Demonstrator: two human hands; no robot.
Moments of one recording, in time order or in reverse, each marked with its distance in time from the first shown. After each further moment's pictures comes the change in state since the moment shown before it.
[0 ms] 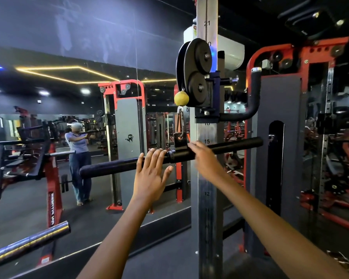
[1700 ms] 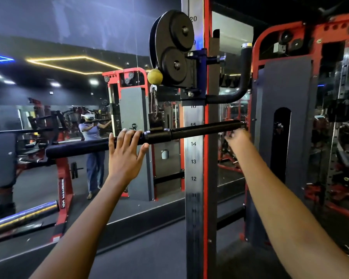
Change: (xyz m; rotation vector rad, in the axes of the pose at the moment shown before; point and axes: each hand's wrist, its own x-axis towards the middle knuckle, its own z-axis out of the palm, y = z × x) left_hand 0.001 0.019 0.004 0.121 0.078 -0.140; right_hand -0.007 0.147 -0.036 1.060 0.194 0.967
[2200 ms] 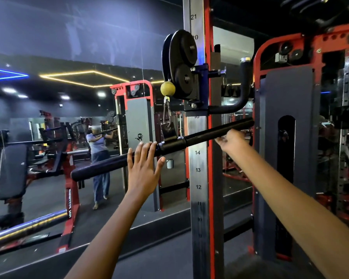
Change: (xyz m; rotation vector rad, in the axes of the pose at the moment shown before) left_hand -0.016 0.035 -0.007 -0.093 0.002 -0.006; right_hand -0.035 -0.050 0.022 0.541 0.058 0.196
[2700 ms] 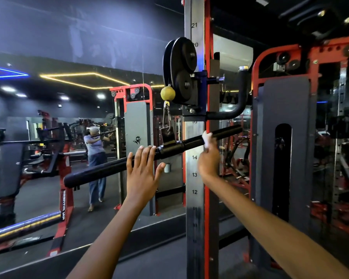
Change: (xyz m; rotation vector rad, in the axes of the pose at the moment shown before) left_hand -0.006 0.013 0.000 0.049 0.027 0.004; right_hand -0.022 0.081 -0.001 -0.707 -0.063 -0.694
